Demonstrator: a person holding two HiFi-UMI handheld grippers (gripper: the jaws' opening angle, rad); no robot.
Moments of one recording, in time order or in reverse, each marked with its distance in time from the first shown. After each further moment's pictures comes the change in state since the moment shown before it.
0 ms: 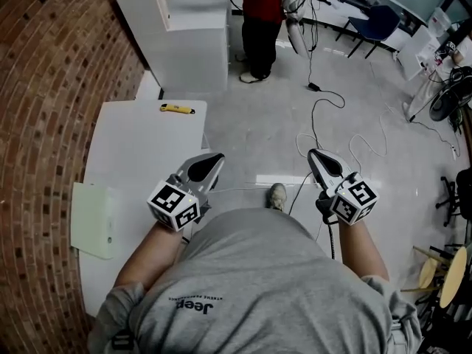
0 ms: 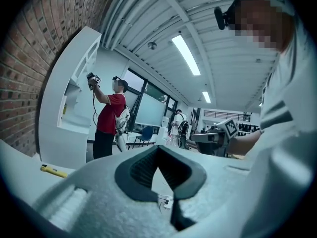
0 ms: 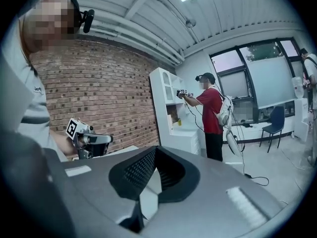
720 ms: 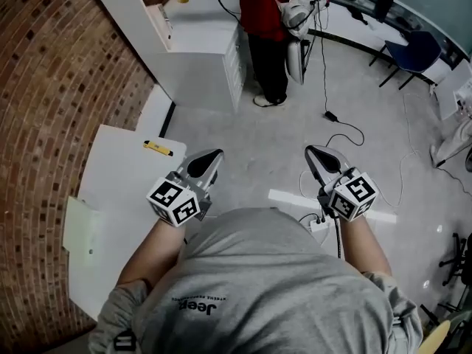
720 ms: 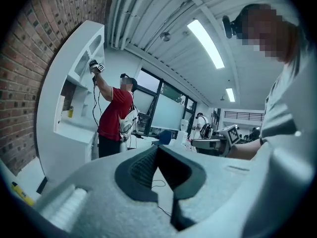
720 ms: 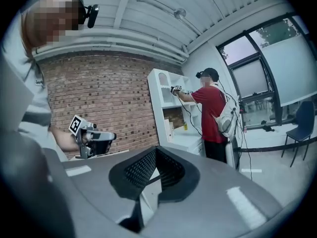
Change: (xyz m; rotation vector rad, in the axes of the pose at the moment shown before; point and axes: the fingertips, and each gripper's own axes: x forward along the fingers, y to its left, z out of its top) left arm 0.269 0.086 0.064 -0.028 -0.028 0.212; right arm 0.114 -0.283 0.067 -0.026 -0.022 0.231
